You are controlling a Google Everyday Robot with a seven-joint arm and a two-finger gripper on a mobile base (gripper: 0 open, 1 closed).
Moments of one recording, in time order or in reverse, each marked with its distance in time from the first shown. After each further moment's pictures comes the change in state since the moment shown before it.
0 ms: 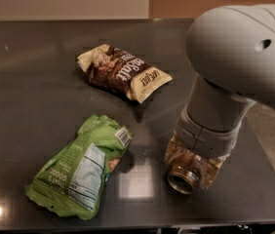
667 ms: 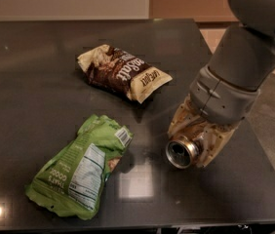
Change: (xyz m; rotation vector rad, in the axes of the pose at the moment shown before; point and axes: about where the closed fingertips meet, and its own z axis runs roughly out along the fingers) arm 0.010 -0.017 -0.051 0.102 -0.181 0.218
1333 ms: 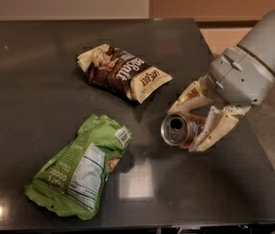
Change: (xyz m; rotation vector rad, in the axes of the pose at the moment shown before) arm -0.011 -0.018 -0.031 0.128 -0.379 0.207
